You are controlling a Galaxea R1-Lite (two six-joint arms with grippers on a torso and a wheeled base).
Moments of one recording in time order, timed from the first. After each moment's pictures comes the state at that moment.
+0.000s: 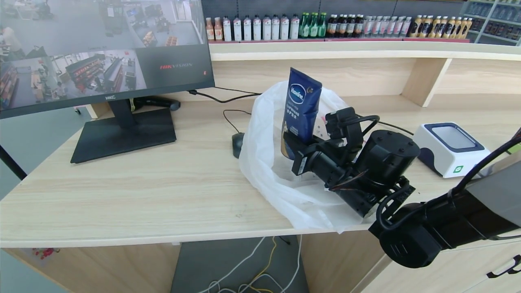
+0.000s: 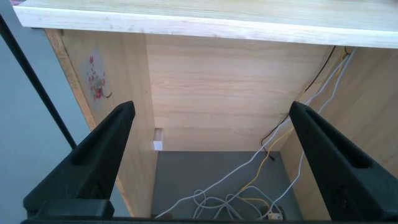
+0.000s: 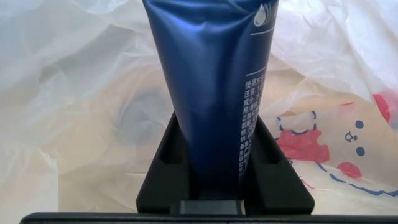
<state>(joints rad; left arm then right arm) 0.00 0.00 0.00 0.00 0.00 0.00 0.63 2.01 -0.89 -1.31 -0.08 -0.04</state>
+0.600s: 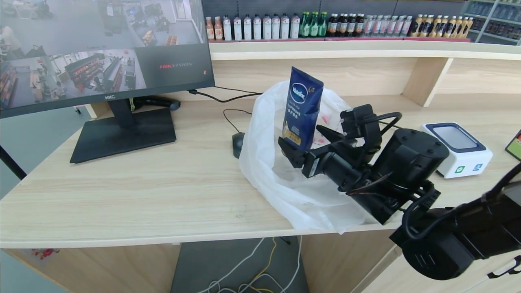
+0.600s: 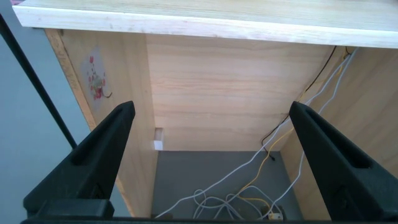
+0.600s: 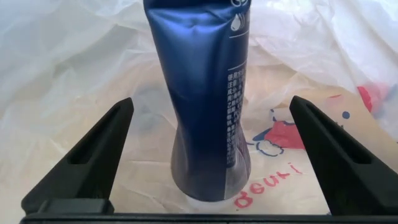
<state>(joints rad) 0.00 0.00 0.00 0.00 0.00 0.00 0.63 1.90 -0.79 -1.32 -0.09 -0.04</state>
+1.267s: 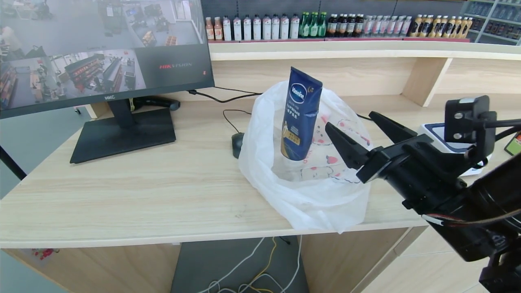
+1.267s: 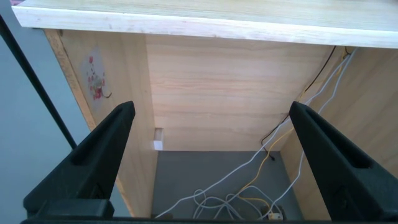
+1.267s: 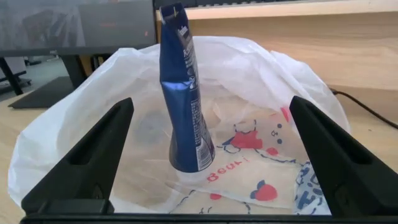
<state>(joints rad) 0.00 0.00 0.00 0.00 0.00 0.00 0.65 1.65 -0.49 -1.55 -0.14 -0.05</state>
